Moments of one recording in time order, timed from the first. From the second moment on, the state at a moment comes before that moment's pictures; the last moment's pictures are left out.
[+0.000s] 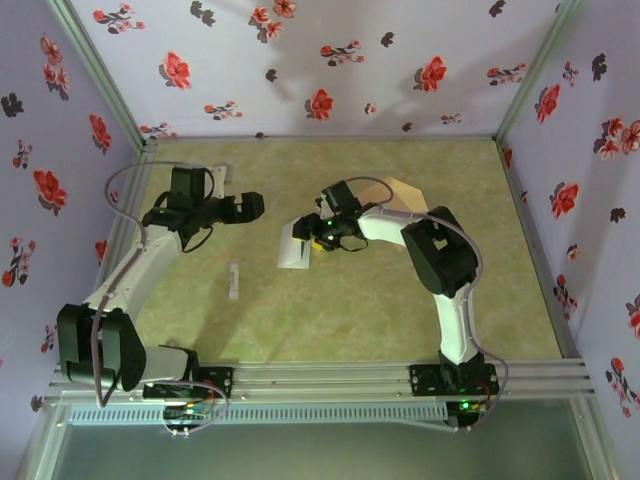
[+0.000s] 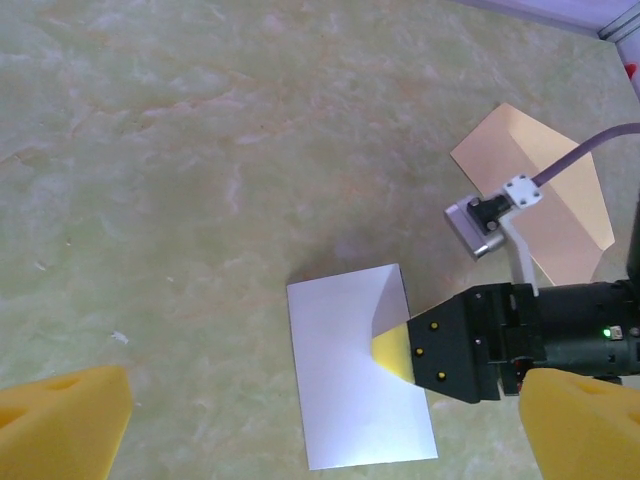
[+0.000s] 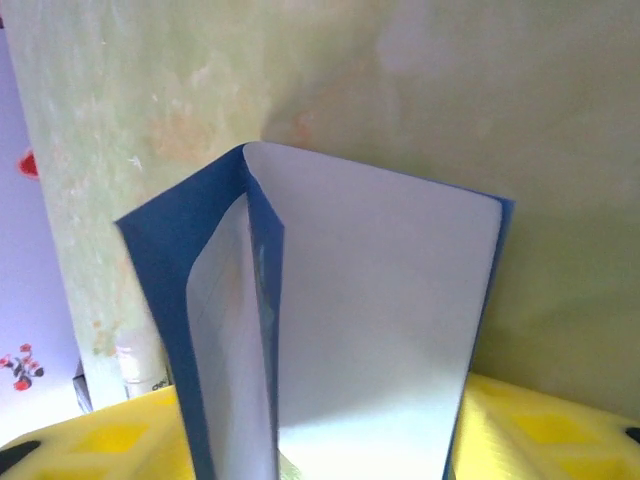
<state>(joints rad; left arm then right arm) -0.22 1.33 1.05 -0.44 0.34 -0.28 0.62 2.07 1.32 -0.18 -0.54 0.80</state>
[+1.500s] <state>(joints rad) -0.22 1.47 1.12 -0.36 0.39 -0.32 0.01 1.63 1.21 -0.58 -0.24 0.35</state>
